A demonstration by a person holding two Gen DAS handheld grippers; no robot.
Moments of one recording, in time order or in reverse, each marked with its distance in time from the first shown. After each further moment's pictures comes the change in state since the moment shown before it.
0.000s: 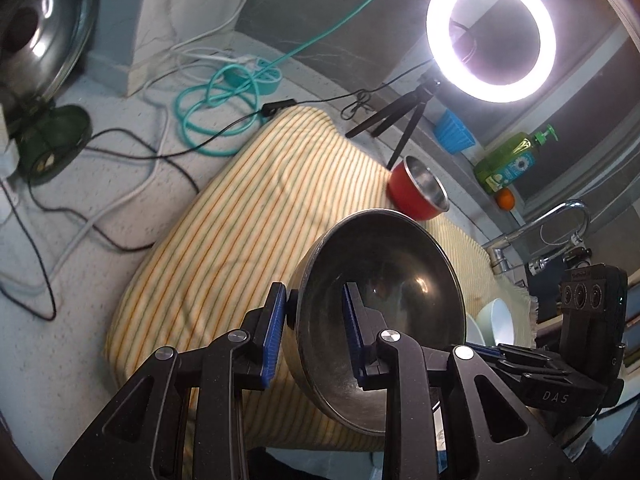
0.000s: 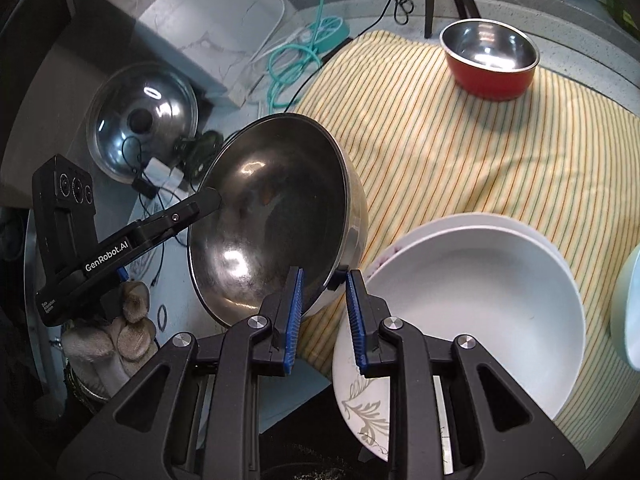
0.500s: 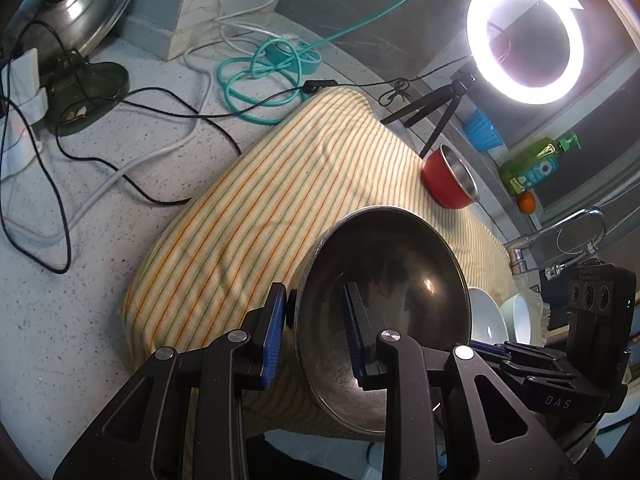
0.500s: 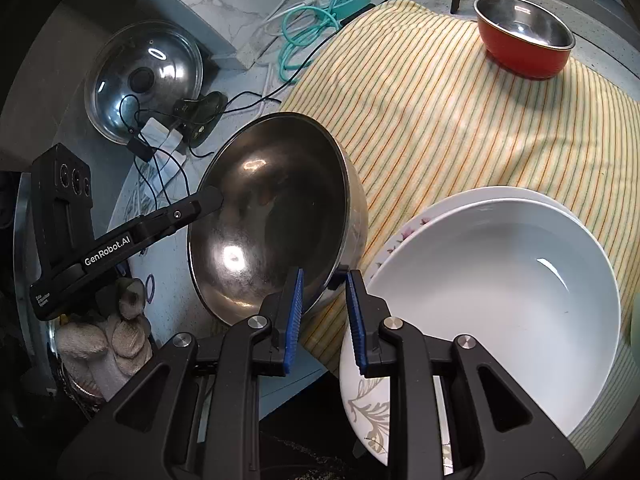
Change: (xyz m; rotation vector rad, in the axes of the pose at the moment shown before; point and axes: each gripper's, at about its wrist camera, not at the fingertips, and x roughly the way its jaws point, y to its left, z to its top) left arm 0.000 0.027 -0.026 -0.071 0.022 0.051; right arm 0.031 0.010 -0.012 -0.066 0.072 -0.009
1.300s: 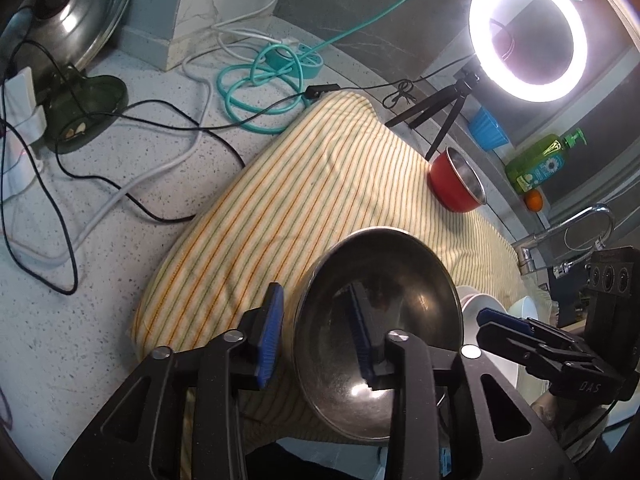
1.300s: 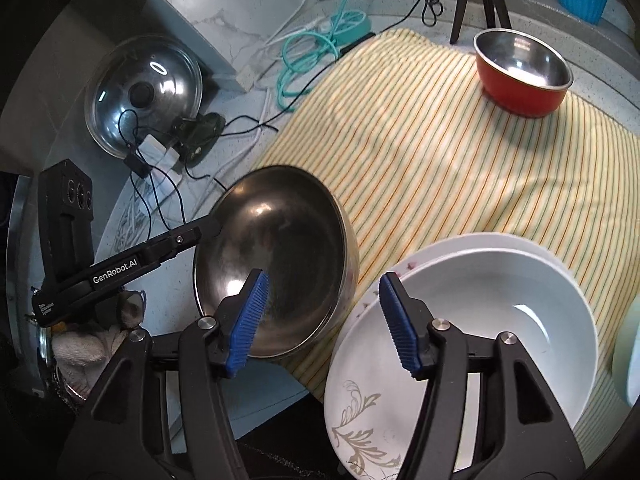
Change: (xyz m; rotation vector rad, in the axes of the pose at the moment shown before) left arm 0.001 -0.003 0.014 0.030 -0.006 0.030; right arm -0.017 -0.001 0.019 -0.024 -0.100 -0.025
